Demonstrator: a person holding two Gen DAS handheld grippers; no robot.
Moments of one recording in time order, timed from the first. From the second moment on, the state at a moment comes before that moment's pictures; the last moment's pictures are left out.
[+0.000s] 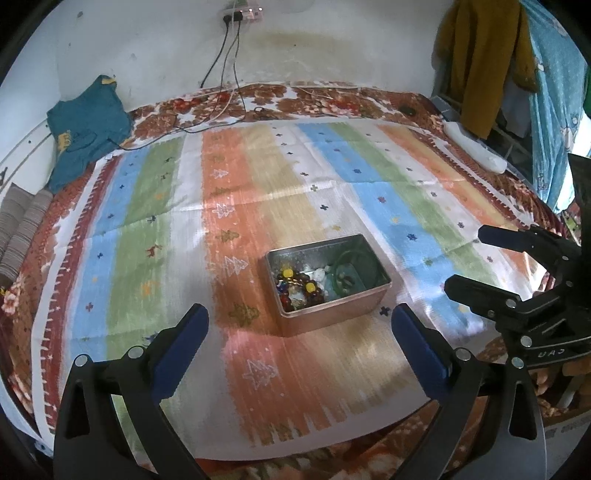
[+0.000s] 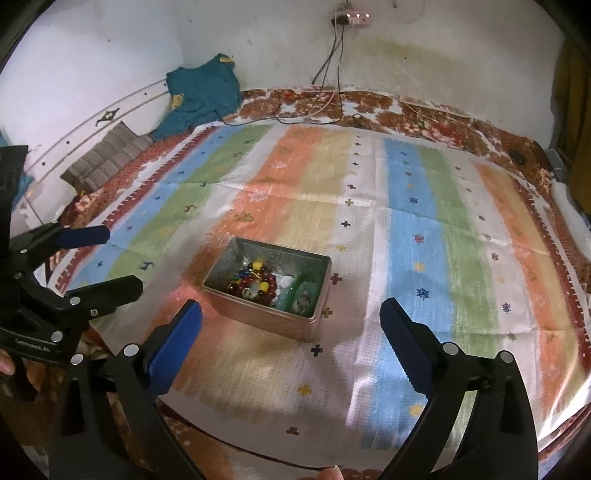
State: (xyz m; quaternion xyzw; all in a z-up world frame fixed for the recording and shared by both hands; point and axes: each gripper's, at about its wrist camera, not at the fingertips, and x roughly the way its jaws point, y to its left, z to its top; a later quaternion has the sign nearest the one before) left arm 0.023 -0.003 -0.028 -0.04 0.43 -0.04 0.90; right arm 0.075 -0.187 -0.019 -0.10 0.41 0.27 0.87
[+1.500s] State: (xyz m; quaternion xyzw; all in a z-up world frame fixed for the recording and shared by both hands) left arm 0.003 -0.012 -0.013 -0.02 0.37 -0.03 0.93; right arm 0.050 -0.194 -0.007 -0.10 0.36 0.27 0.89
